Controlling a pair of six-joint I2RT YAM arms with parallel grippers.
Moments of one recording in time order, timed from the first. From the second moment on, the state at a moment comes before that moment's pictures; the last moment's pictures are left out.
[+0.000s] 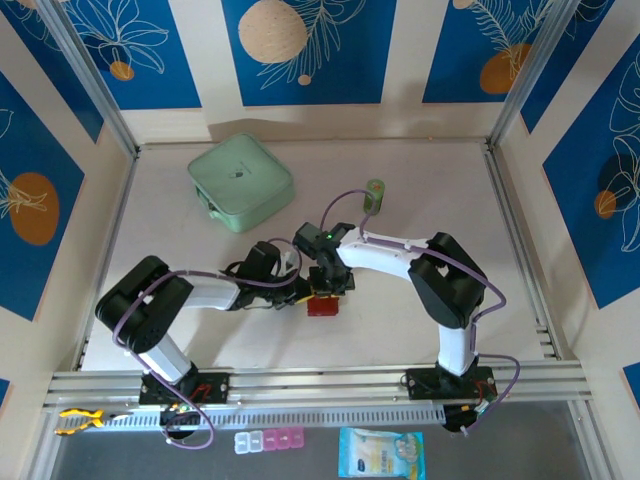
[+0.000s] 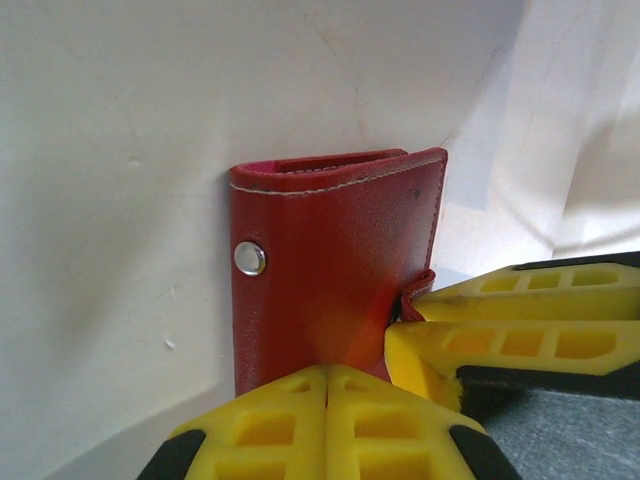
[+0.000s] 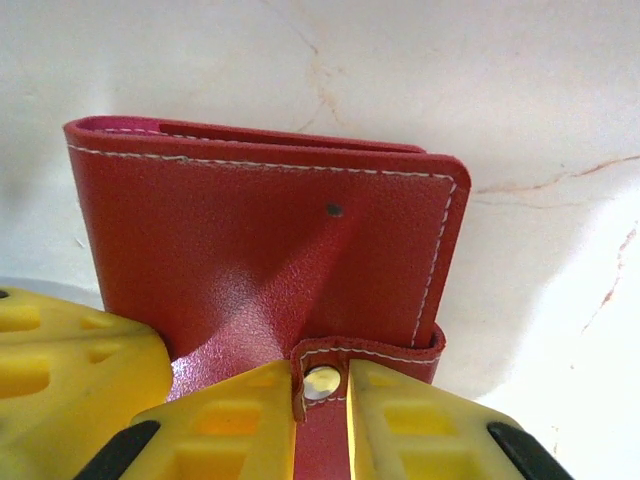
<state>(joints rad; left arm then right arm) -0.67 1.64 0.56 0.27 0.57 -1.01 0.87 1.88 1.28 -0.92 -0.04 0.79</state>
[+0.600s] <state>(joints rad) -0.67 1.65 0.59 0.23 0.57 -0.99 0.82 1.76 1.15 -0.78 -0.08 0.78</state>
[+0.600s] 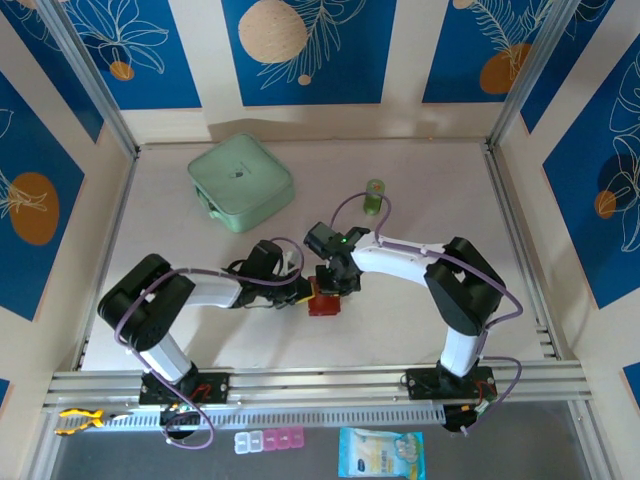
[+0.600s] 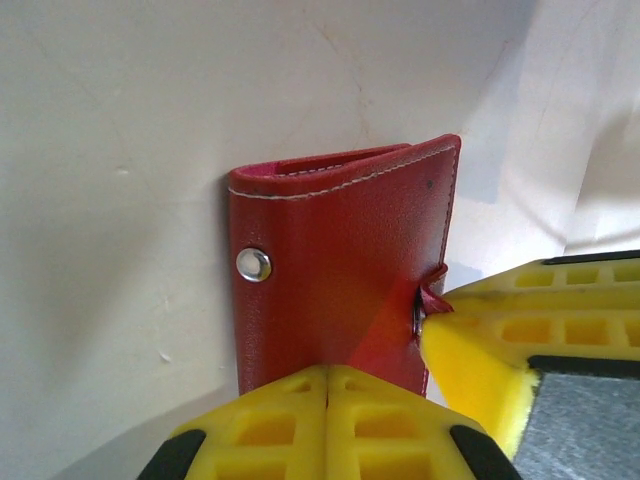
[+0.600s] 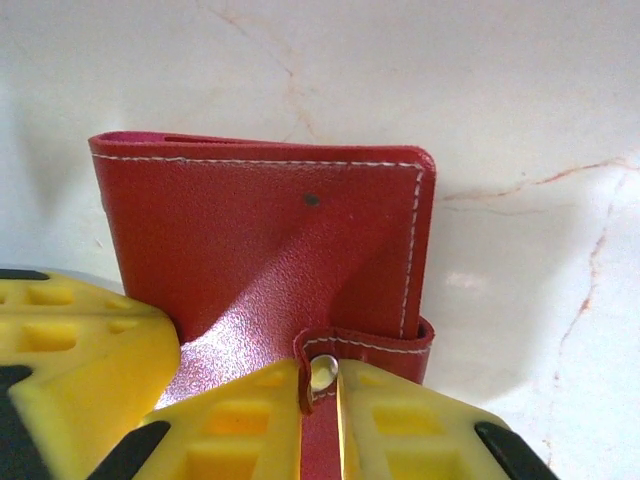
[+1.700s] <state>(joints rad) -0.67 1.64 0.65 0.09 0.57 -0.96 0.69 1.66 0.97 -0.66 -0.19 0.79</state>
